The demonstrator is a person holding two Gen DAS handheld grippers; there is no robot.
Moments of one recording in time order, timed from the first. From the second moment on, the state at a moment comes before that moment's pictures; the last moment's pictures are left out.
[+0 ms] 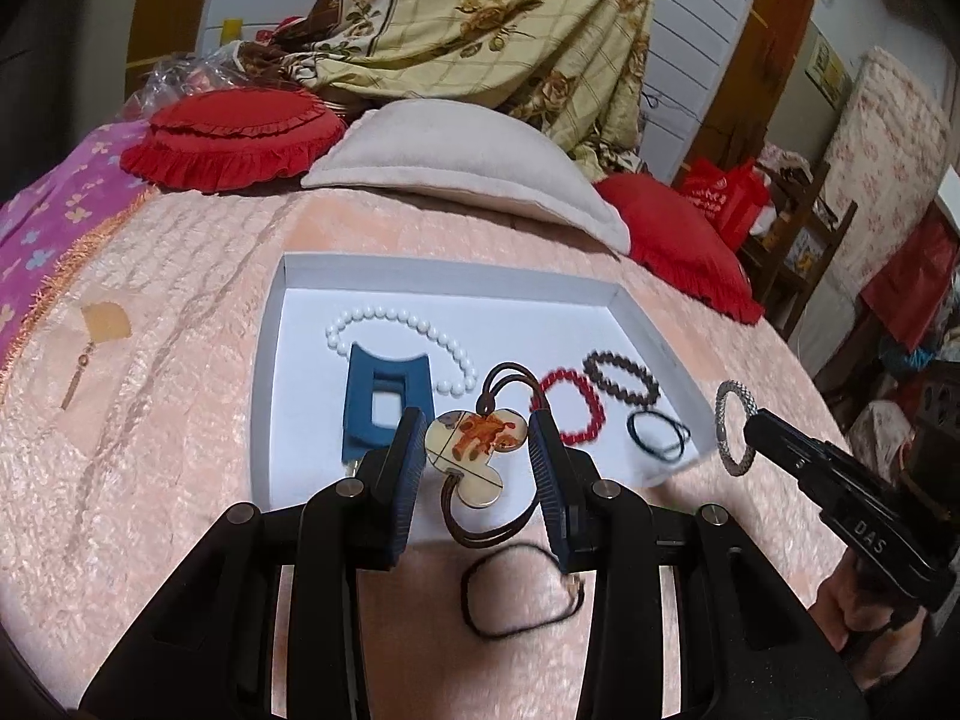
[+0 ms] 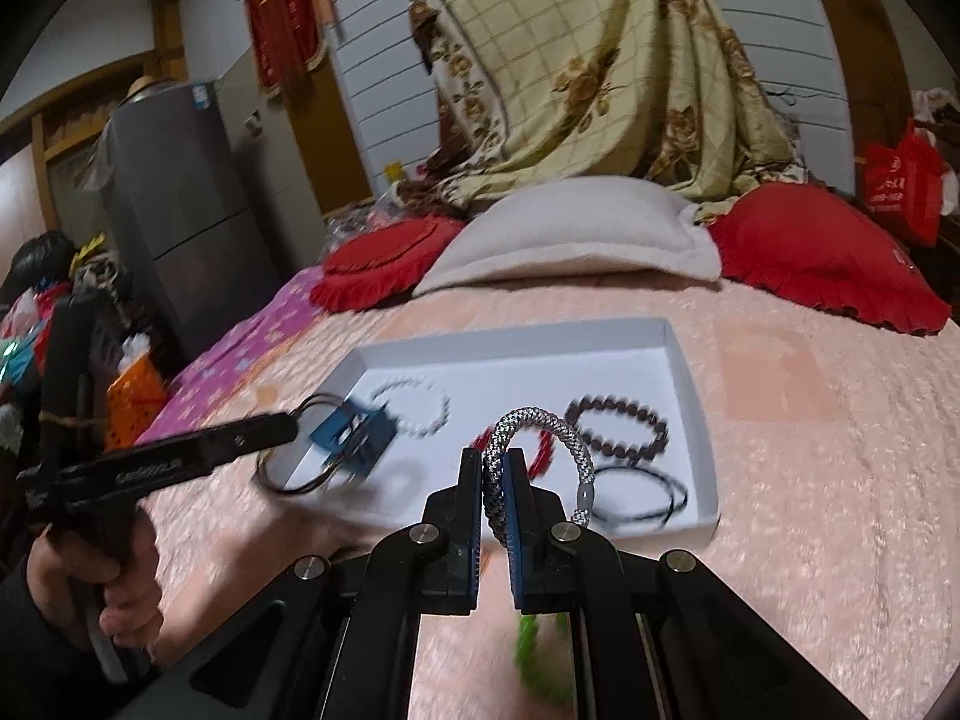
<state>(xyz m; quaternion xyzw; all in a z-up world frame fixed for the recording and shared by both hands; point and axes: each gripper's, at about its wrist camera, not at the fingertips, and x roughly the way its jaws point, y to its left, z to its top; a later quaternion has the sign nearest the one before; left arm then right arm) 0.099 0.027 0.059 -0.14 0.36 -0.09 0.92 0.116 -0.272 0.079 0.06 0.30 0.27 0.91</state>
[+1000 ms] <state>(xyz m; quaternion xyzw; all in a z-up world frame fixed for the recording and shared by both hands) 0.158 -0.018 0.016 -0.11 0.44 -0.04 0.89 0.291 -0.221 0.027 0.11 0.43 0.21 0.87</state>
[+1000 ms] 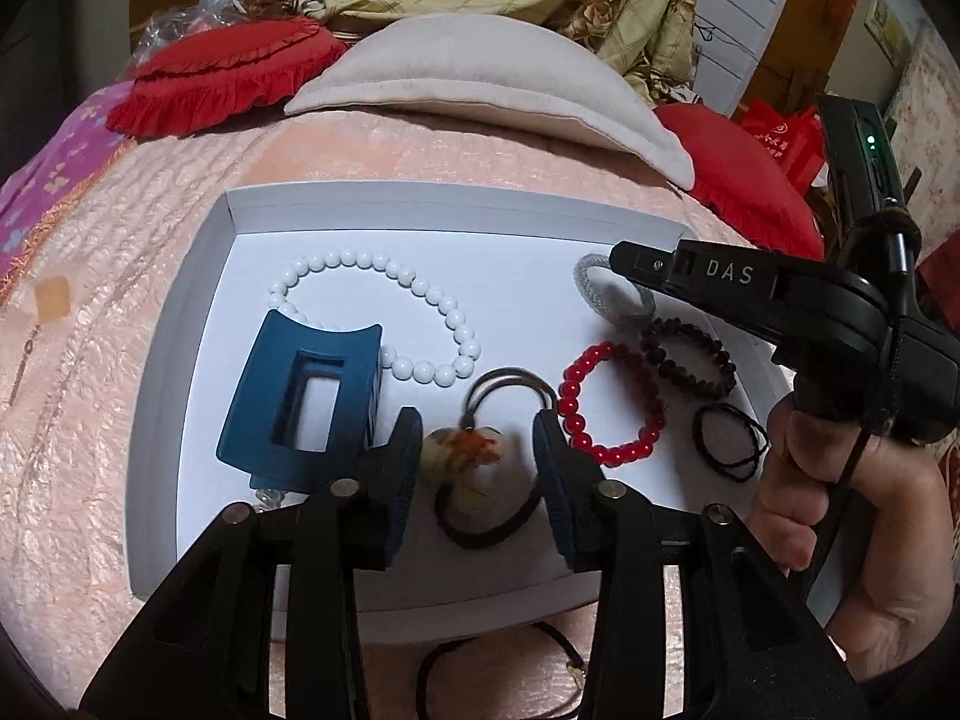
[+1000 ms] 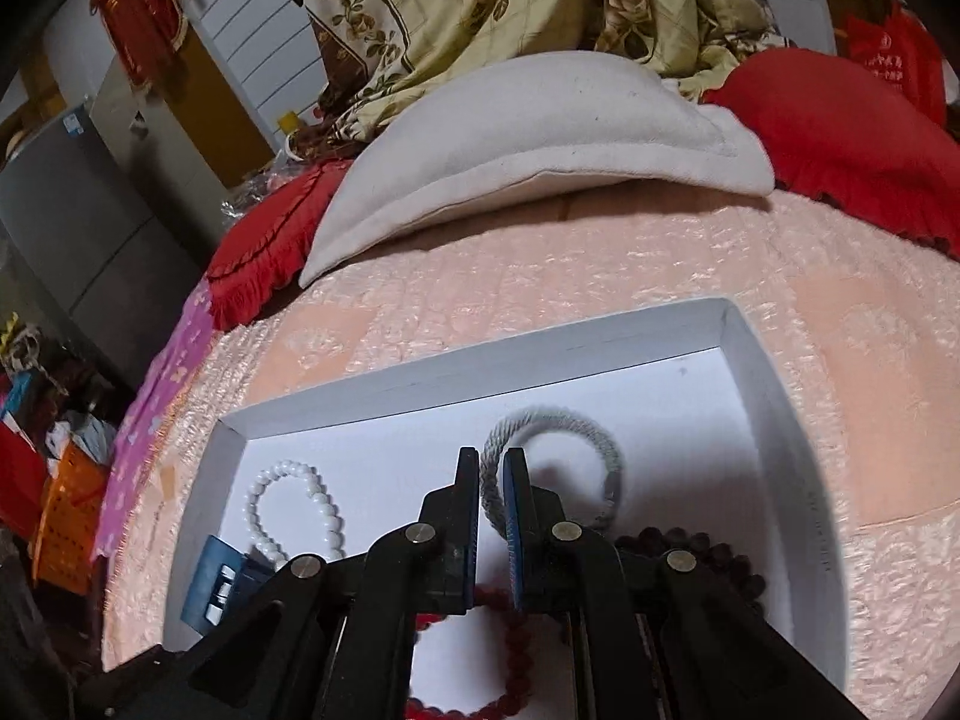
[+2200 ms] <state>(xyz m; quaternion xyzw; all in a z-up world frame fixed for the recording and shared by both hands) 0.066 -0.063 0.005 0.00 0.43 -0.15 0.89 0.092 -0.312 0.042 0.00 0.43 0.14 0.89</state>
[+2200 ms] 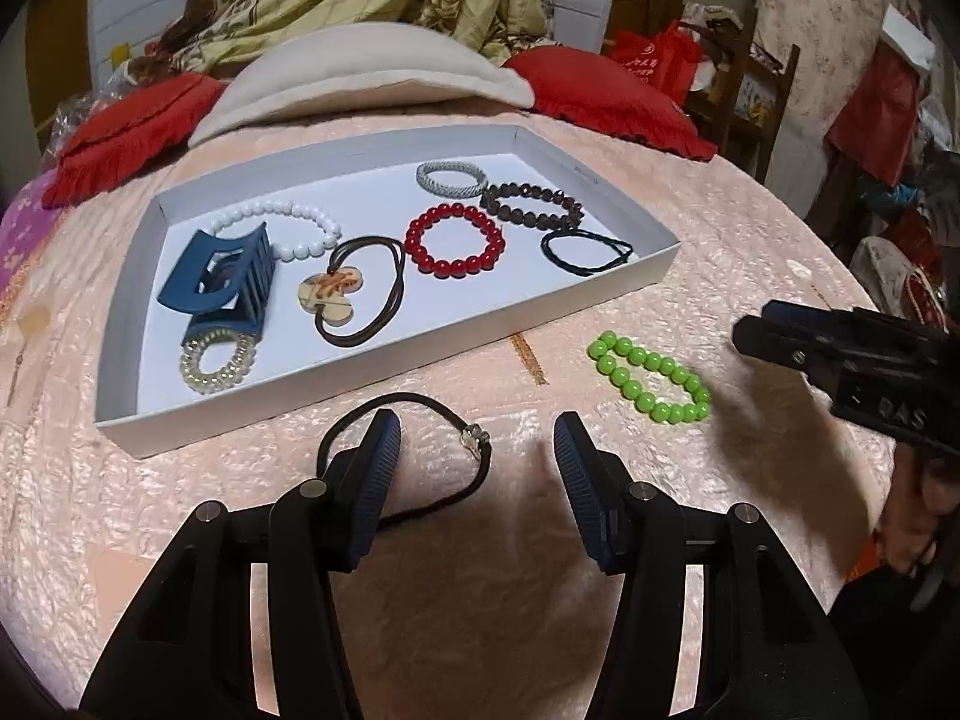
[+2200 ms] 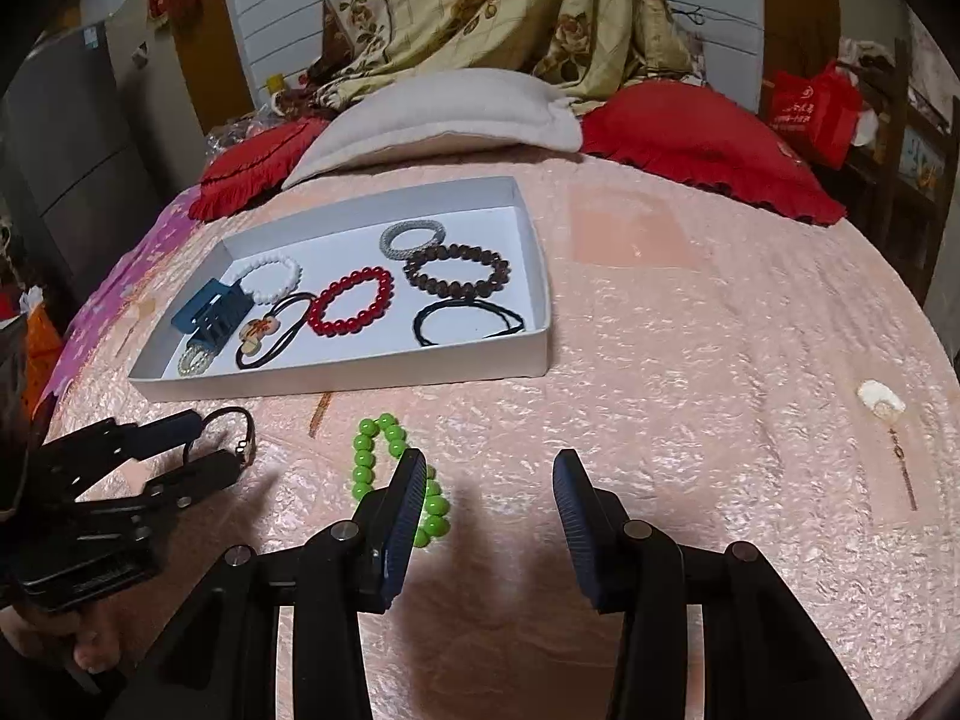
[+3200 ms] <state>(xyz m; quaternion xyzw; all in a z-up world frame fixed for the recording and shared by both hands) 0.074 -0.058 -0.012 -0.02 0.44 -0.12 0.89 0.098 -0.308 0.029 -0.03 0.46 0.13 0.88</state>
